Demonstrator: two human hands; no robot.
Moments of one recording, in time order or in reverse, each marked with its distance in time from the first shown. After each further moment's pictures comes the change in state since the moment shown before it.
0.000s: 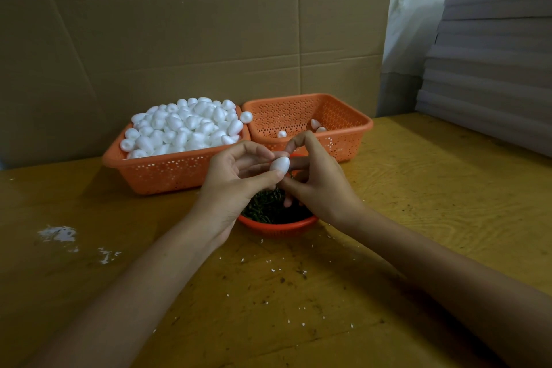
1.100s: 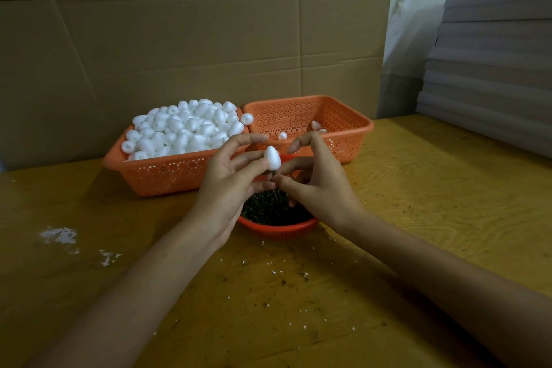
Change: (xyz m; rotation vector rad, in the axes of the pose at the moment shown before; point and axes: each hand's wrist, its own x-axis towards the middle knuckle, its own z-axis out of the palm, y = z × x) left_hand 0.003 0.002 -0.001 -0.133 0.095 -0.058; right_hand -0.002 0.000 0.002 0.101 0.051 0.059
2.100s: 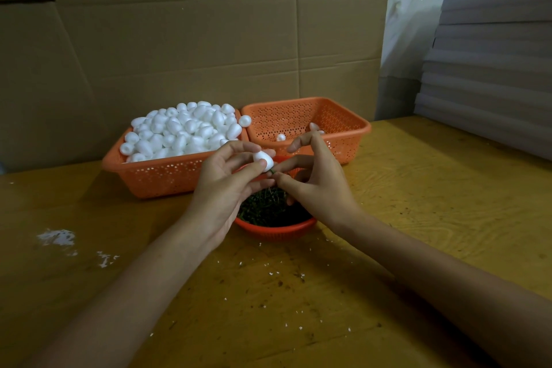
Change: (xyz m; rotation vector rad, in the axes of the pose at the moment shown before) left_hand 0.001 0.000 -0.003 -0.049 -0.016 -0.002; right_hand 0.006 0.010 0.002 0.065 0.054 -0.046
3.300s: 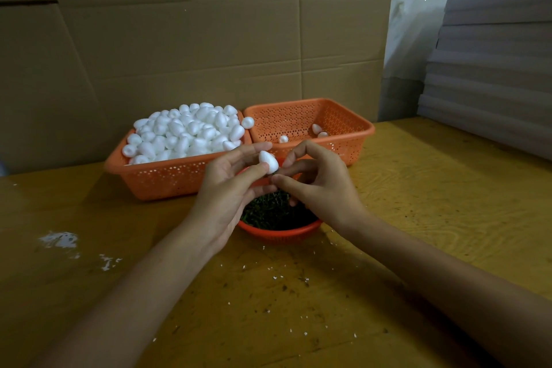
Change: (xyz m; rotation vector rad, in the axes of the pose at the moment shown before) left_hand 0.005 -0.006 -0.005 -0.011 -0.024 -0.008; right_hand 0.000 -0.007 -0.003 0.015 -0.025 0.028
